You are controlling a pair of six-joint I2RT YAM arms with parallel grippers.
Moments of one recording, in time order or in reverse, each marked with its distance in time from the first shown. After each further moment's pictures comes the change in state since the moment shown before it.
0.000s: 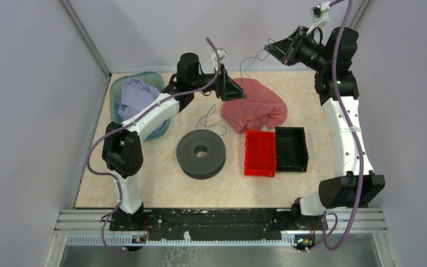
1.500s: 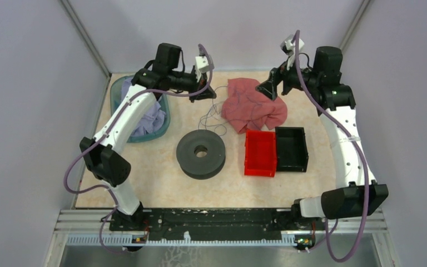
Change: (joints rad) left arm 0.078 -0.138 0.202 -0.855 -0.087 0.882; right arm 0.027 -0.092 -0.158 -0.382 0.002 -0.749
